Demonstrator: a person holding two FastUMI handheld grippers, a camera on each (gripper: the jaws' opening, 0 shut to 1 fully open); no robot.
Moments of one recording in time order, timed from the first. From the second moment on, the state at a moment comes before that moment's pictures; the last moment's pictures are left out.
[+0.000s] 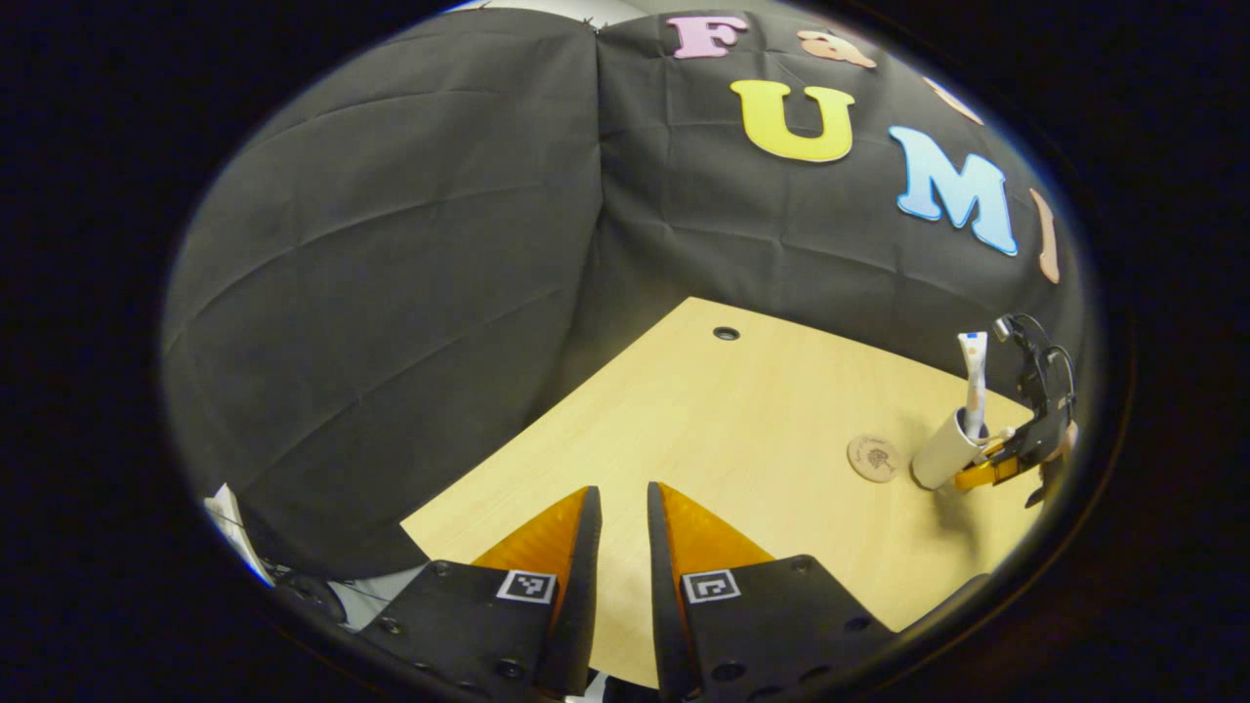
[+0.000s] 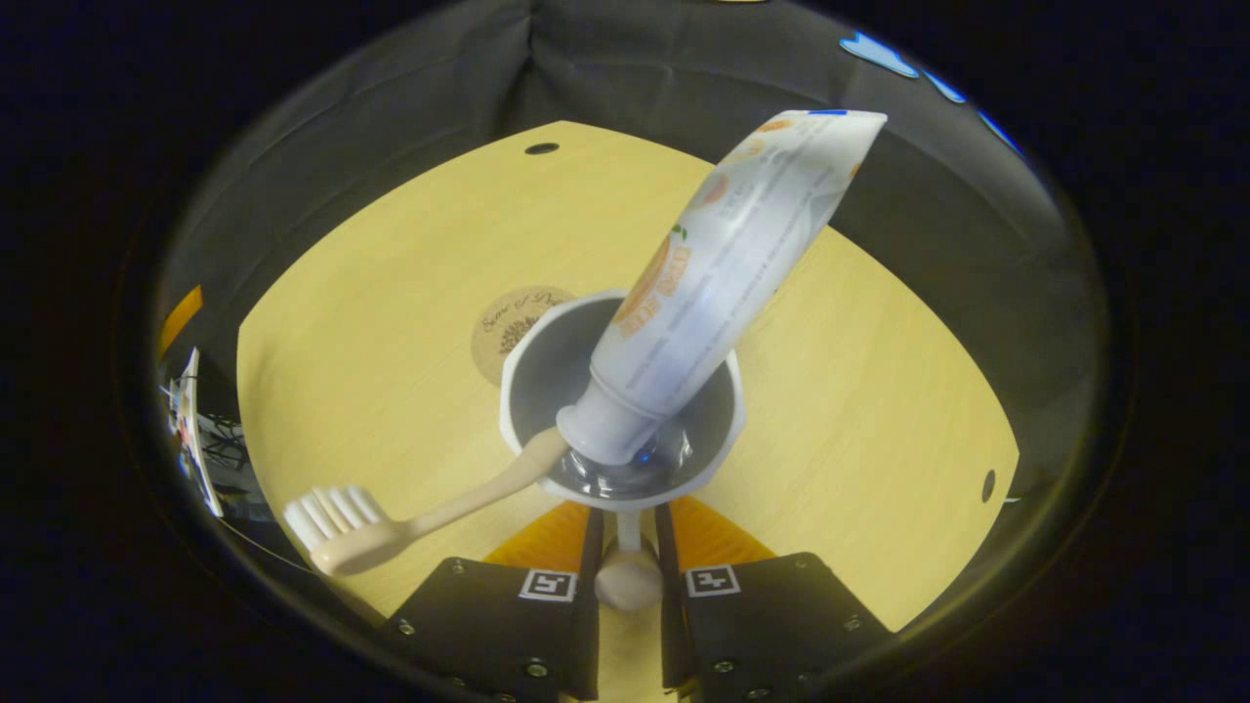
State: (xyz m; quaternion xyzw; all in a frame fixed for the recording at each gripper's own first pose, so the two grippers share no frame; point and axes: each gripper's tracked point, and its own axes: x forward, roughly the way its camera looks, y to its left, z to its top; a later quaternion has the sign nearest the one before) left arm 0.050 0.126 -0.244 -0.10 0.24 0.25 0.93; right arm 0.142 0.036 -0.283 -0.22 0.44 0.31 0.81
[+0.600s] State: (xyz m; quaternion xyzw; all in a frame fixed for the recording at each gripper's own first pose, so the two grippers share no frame) left arm 0.006 0.166 -0.261 -0.13 0.24 0.29 0.92; right arm 0.145 0.028 -0.281 -0.24 0.44 0.34 0.80
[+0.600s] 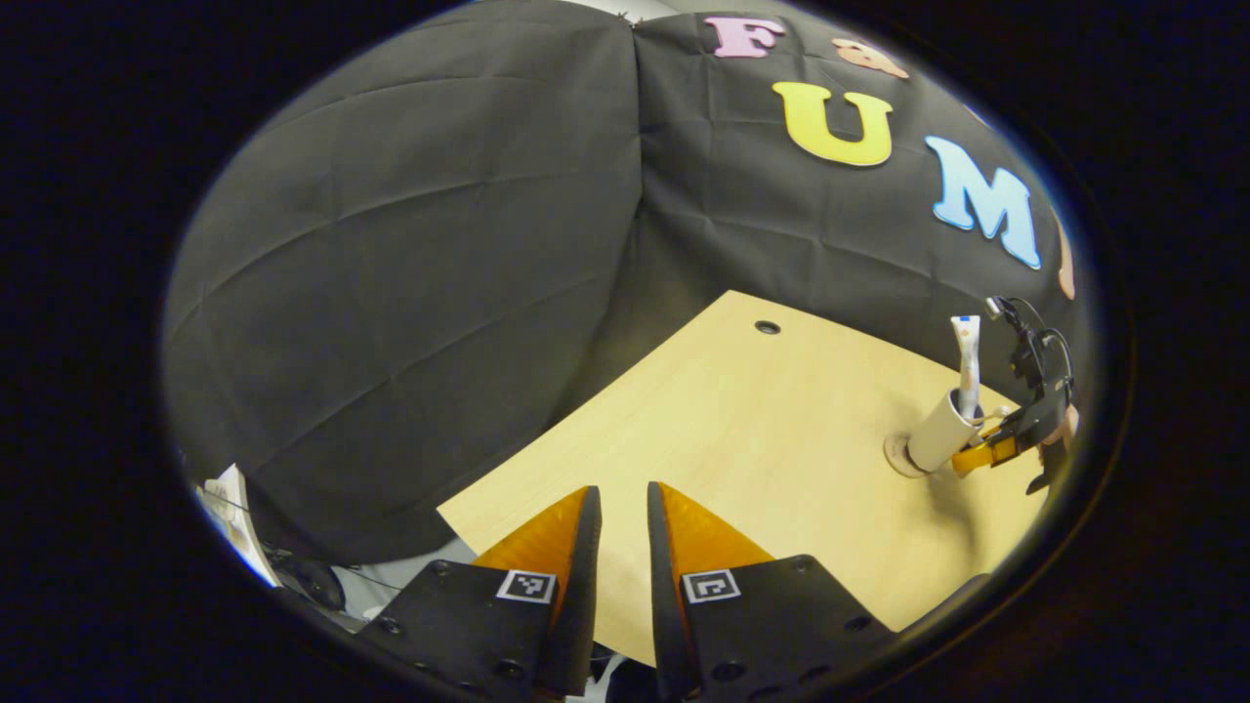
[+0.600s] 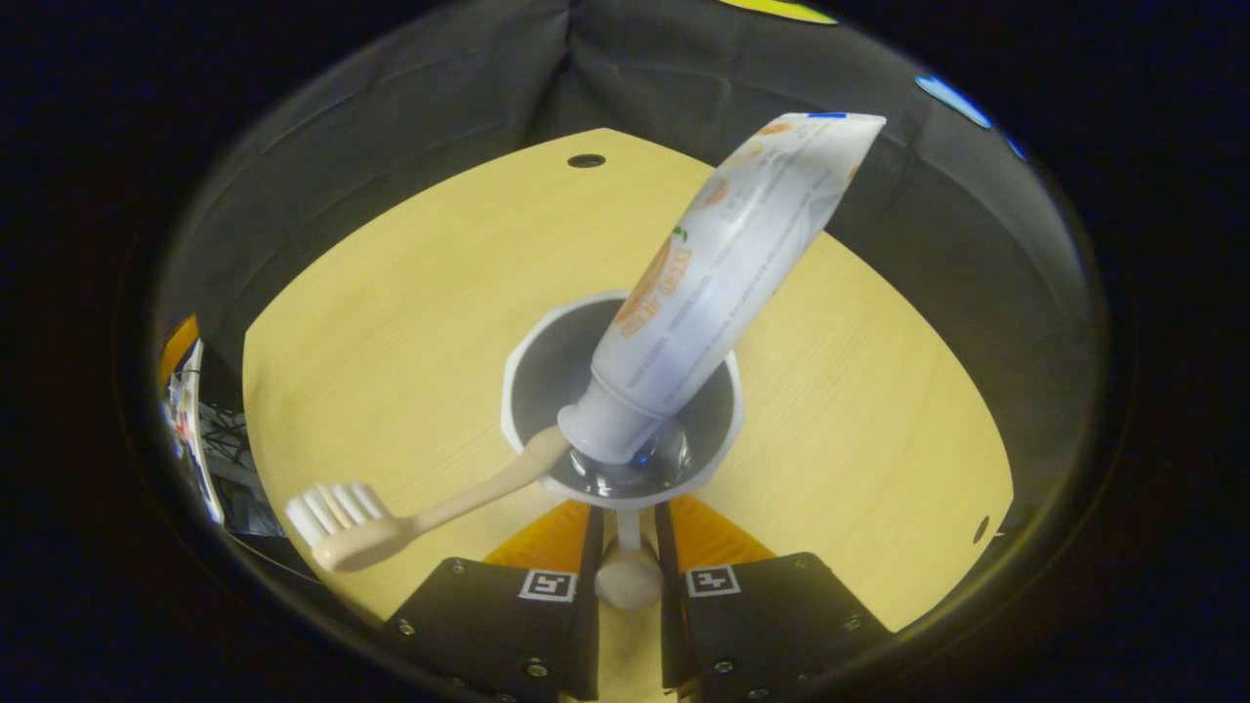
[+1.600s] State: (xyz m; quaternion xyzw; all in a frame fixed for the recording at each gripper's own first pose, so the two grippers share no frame) left arm 0.024 0.169 -0.280 -0.13 0.25 0.28 0.92; right arm 0.138 0.030 -0.266 -0.23 0.45 0.35 0.79
